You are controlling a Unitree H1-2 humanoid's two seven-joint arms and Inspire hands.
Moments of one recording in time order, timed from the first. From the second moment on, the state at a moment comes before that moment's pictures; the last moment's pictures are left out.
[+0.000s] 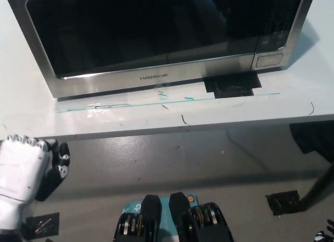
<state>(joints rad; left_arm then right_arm) -0.05 0.38 0.01 -0.13 1.05 -0.28 0.31 -0.24 -0.26 -0.15 1.01 0.03 -0.04 -0.08</state>
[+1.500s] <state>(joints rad) -0.36 0.24 -0.38 1.10 0.86 0.10 0.16 -0.27 -0.27 -0.15 1.04 0.03 -0.05 -0.08</state>
